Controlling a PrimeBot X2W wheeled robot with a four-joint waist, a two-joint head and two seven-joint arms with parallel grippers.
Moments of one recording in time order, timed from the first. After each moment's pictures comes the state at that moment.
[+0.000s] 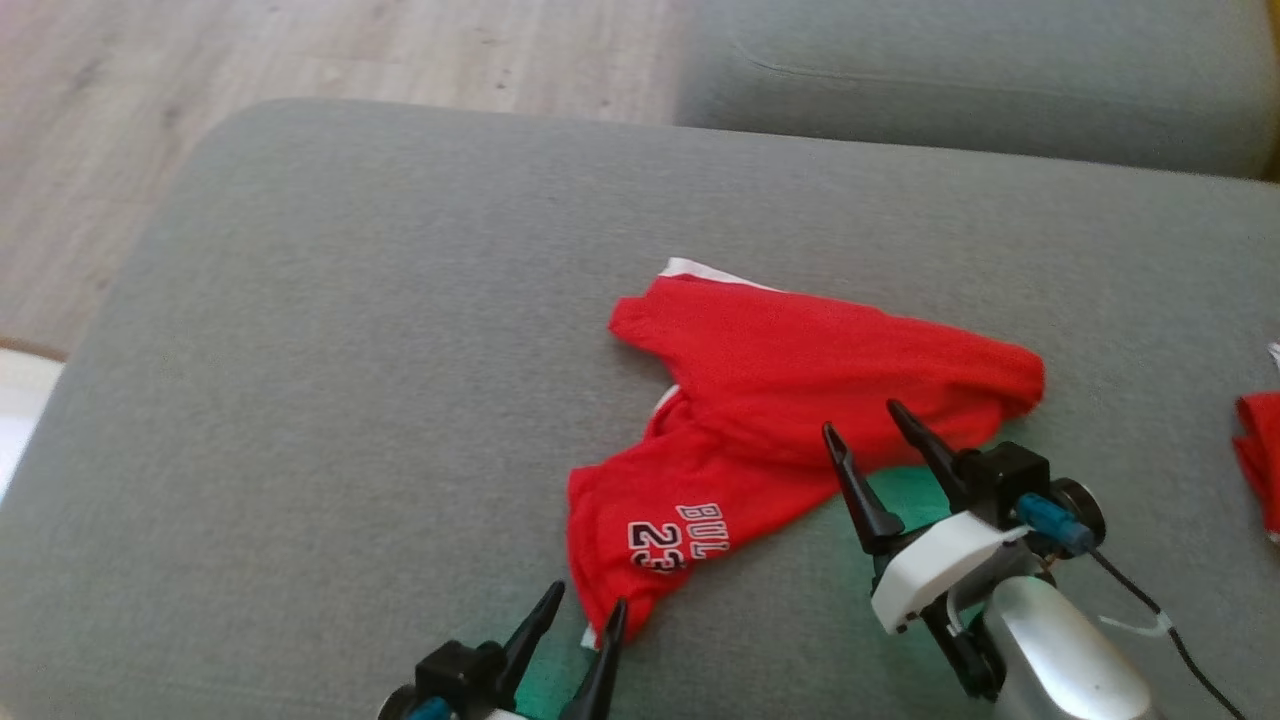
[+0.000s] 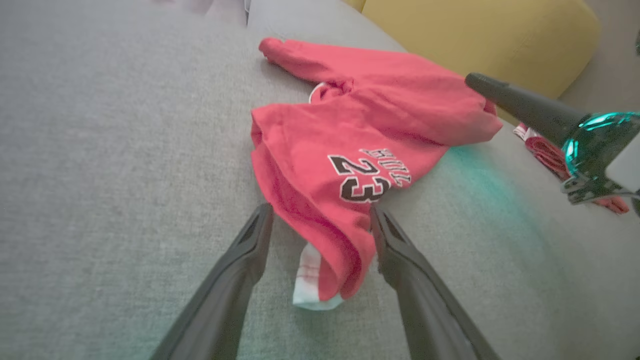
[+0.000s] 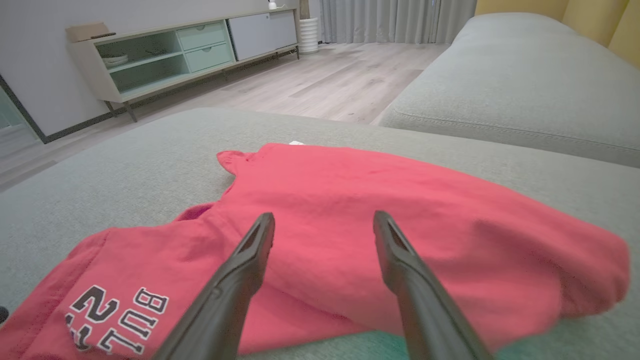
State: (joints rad) left arm -0.06 0.06 -0.60 0.52 -0.46 -0.13 -0.25; right arm -0.28 -0.13 0.39 0.63 0.24 0.13 -0.25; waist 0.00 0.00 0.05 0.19
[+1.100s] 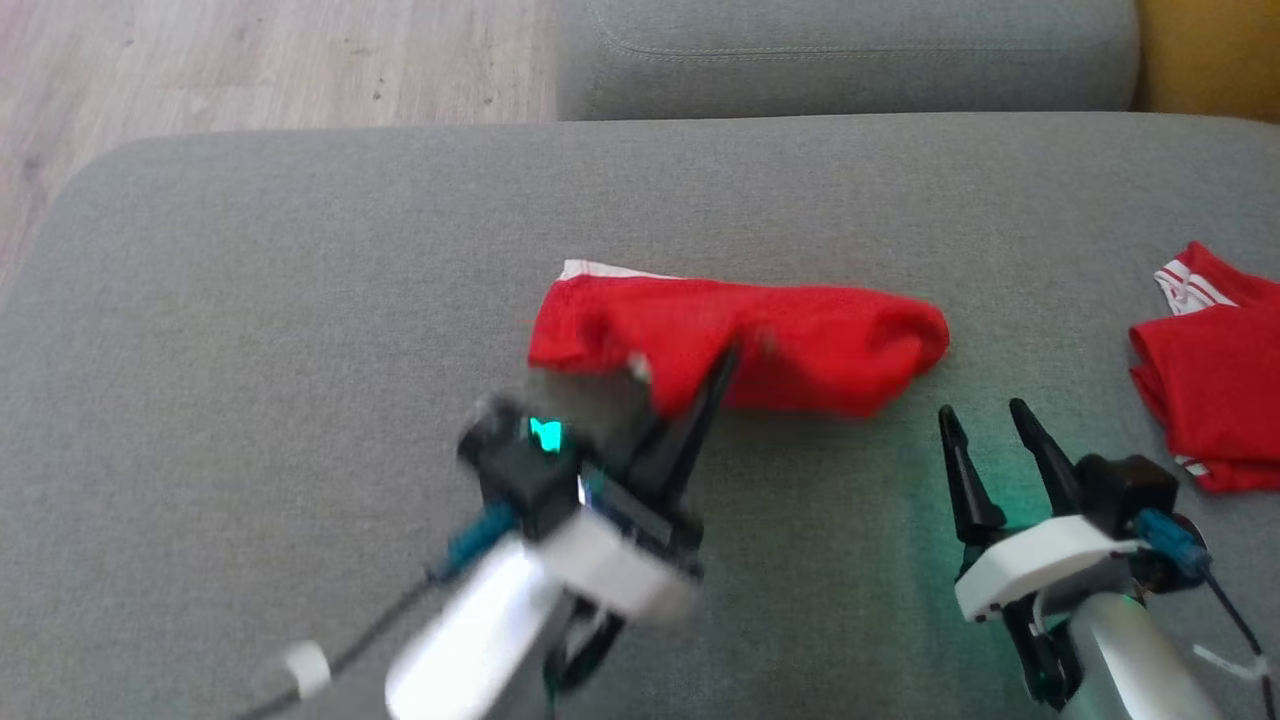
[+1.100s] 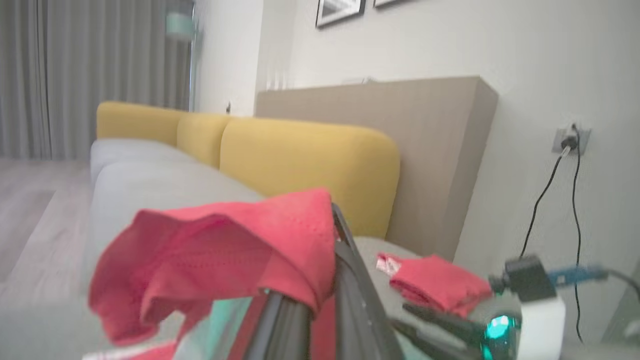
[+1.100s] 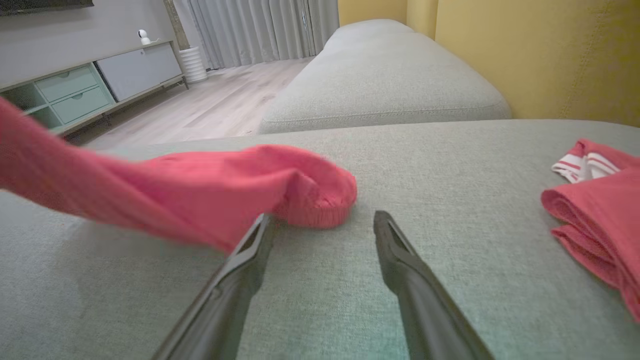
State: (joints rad) left arm -0.34 0.05 -0.71 0.27 -0.40 -0.13 -0.26; right arm -0.21 -0.13 0.15 0.57 0.23 0.13 -0.25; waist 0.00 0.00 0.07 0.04
